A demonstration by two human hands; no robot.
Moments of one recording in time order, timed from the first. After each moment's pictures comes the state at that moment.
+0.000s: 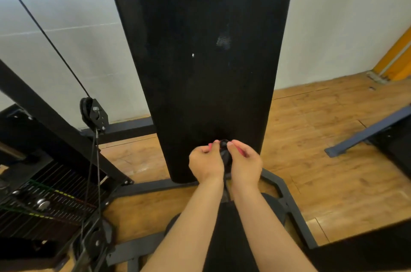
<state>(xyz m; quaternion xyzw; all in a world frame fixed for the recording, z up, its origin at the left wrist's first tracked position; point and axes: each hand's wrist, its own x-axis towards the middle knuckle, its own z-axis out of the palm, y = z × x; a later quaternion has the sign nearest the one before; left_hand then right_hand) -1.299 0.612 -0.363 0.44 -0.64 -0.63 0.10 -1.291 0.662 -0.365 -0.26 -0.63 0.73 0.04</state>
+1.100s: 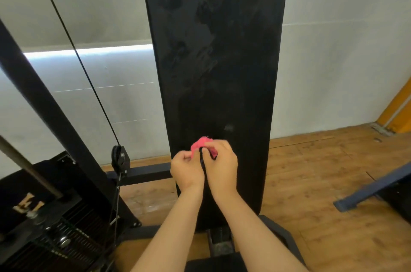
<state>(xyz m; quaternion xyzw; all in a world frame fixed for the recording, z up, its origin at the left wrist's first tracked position) -1.315 0.553 -0.205 0.35 -0.67 -0.61 0.24 -1.325 0.612 -0.209 0.08 -0.84 0.52 0.14</state>
